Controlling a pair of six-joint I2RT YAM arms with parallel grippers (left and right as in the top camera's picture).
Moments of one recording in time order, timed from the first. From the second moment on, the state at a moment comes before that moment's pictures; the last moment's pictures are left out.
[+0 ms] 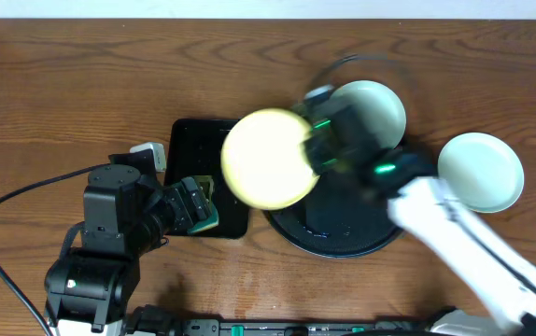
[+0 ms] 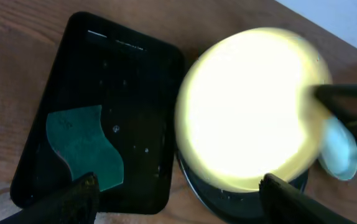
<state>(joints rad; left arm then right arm) -0.14 0.79 0.93 -0.90 0.23 -0.47 0.50 1.43 1.16 -0.53 -0.03 0.19</state>
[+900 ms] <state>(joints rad) -0.14 0.79 0.93 -0.90 0.23 -0.47 -0.60 1.67 1.16 -0.75 -0.05 0.36</state>
